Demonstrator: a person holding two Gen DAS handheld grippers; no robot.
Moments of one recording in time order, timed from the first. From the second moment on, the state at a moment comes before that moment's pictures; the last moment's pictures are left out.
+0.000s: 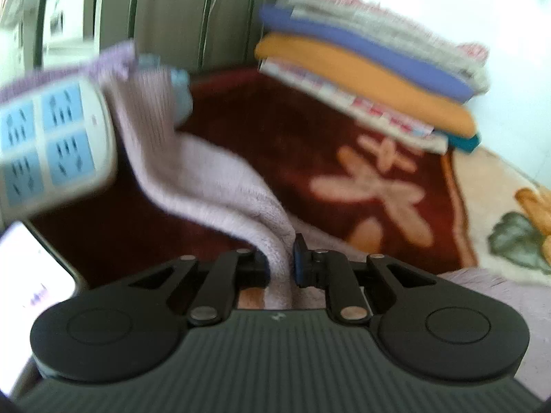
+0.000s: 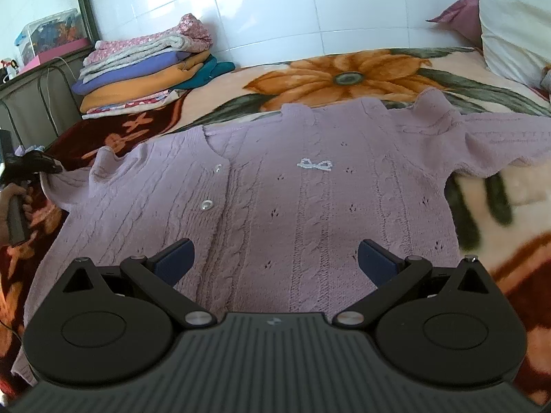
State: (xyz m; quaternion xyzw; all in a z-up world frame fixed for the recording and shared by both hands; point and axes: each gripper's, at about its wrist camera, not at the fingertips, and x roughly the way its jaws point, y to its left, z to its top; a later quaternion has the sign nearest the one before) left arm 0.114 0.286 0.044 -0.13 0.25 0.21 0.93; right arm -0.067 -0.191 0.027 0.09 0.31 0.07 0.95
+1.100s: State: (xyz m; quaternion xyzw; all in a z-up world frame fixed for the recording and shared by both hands) left arm 0.091 0.036 0.065 -0.09 0.30 -0.10 0.94; right arm -0.095 -0.238 0.027 0.14 0.29 0.07 0.94
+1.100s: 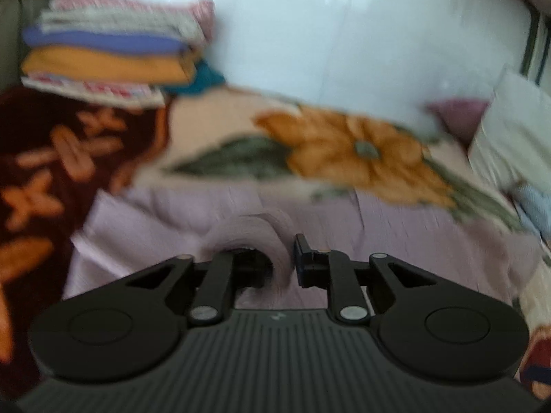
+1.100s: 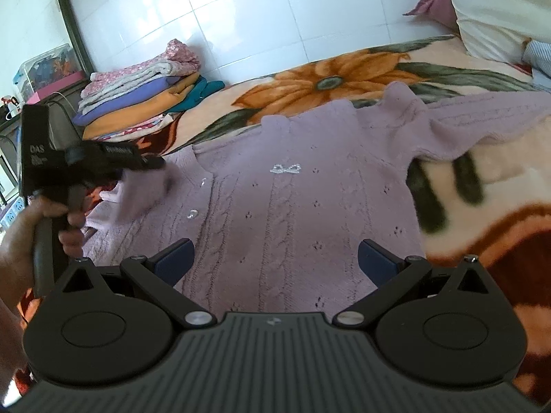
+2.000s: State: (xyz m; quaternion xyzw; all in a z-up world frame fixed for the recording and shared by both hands) left arm 0.015 0.110 0.060 -0.09 0.38 0.00 0.92; right arm 0.011 -0.108 0.084 0.07 0.36 0.24 0.90
